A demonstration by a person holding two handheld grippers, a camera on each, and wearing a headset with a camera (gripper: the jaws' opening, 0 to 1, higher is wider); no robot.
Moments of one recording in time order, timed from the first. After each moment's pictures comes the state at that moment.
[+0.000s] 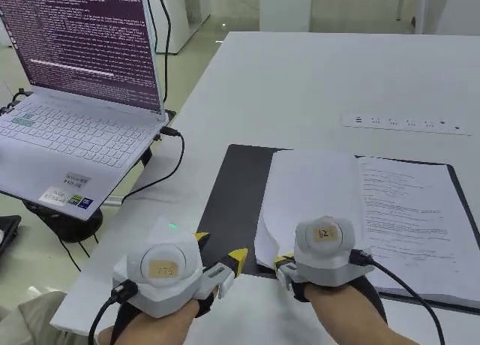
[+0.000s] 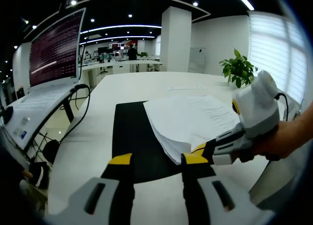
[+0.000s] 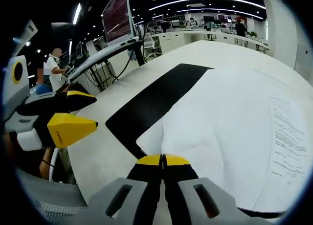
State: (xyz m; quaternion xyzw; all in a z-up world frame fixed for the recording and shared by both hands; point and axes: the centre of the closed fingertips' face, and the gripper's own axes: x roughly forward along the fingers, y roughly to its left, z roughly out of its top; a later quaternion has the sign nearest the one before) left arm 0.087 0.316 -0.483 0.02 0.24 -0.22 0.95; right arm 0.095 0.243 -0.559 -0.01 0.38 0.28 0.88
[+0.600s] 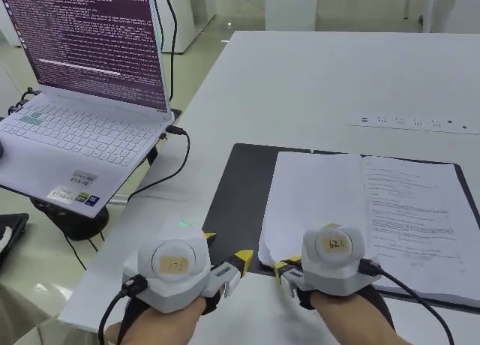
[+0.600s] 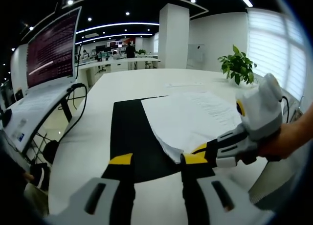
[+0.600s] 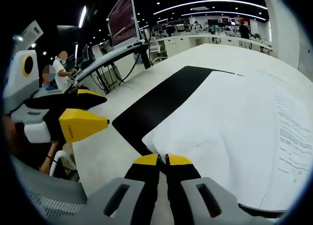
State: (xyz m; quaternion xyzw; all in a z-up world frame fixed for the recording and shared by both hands) left arm 0.090 0.311 -0.487 0.03 0.26 -0.22 0.94; right arm 0.086 0.245 -0.553 0.01 0.35 0.31 0.88
